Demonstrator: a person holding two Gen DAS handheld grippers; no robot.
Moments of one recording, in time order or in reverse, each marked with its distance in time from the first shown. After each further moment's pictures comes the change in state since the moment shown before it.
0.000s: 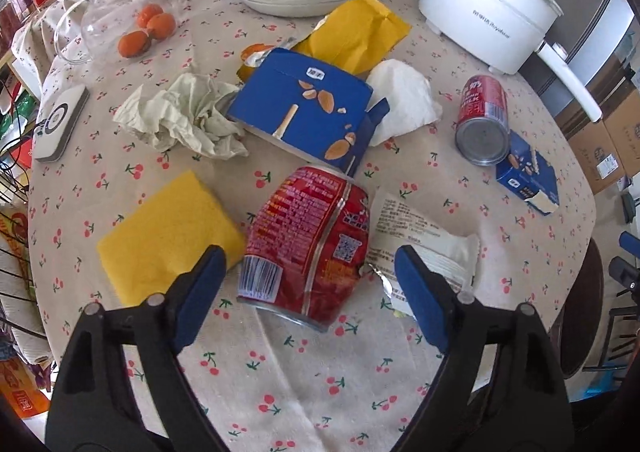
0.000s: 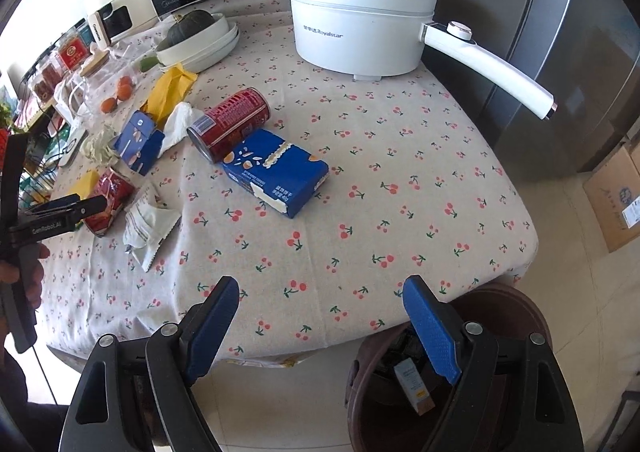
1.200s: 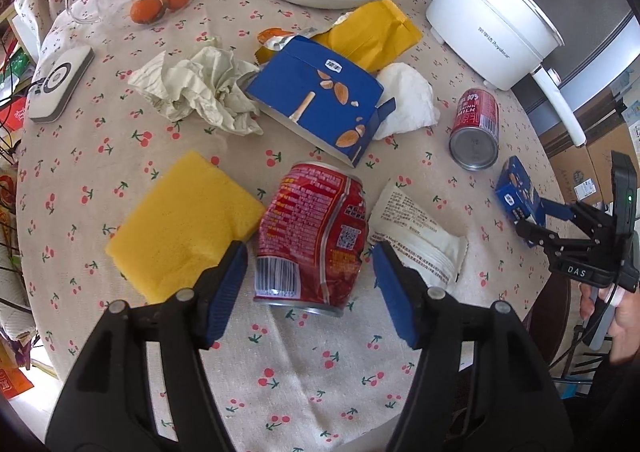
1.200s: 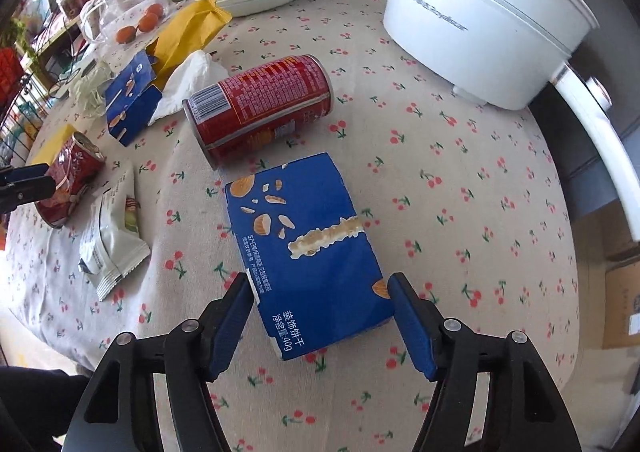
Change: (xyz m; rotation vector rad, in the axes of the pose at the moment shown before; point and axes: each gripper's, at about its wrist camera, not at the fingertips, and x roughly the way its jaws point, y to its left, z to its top) left arm -0.019 0.025 -0.007 -0.108 0.040 -0.105; right arm 0.094 0.040 0.056 -0.274 0.105 0.055
